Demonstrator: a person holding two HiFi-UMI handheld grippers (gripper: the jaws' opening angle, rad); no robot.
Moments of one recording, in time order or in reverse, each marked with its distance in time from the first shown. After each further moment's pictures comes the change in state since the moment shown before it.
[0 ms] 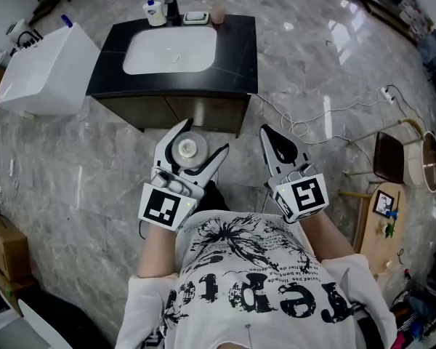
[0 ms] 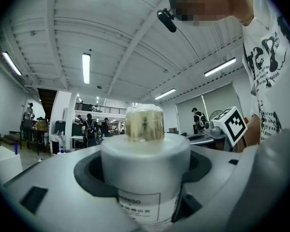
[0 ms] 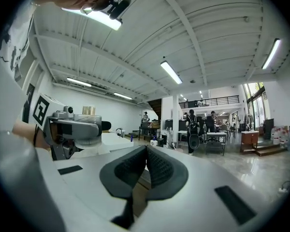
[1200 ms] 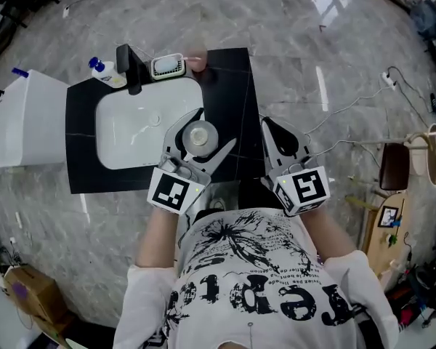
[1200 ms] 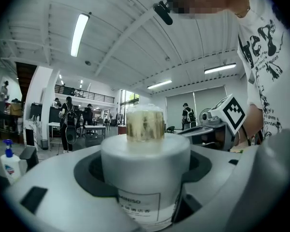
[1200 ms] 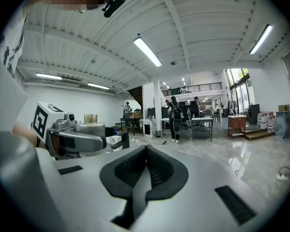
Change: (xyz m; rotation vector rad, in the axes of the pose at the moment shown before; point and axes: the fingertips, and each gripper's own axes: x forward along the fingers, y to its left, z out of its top) left arm 0.399 0.273 -0.104 -0.023 0.104 -0.243; right arm 0.356 -0.299 -0.048 0.146 0.134 -0.189
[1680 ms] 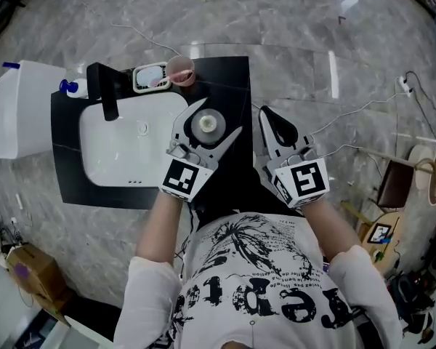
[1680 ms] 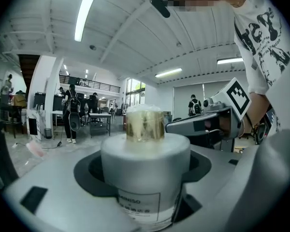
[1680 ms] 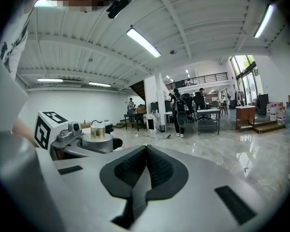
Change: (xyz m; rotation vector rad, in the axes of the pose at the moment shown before) left arm 0.174 0.091 -0.099 -0.029 0.119 0.059; right arm 0.146 -0.136 -0.036 0.022 0.054 0.099
